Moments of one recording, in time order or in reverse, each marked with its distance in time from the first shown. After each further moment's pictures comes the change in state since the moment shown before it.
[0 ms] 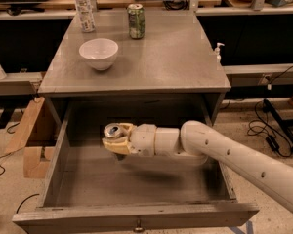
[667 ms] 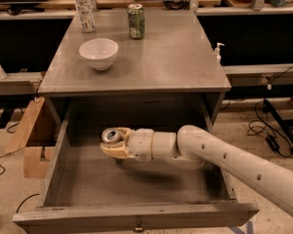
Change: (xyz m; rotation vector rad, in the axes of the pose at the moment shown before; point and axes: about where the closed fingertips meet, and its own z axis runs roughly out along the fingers) arm 0.017 0.008 0.011 -0.004 0.010 -0.013
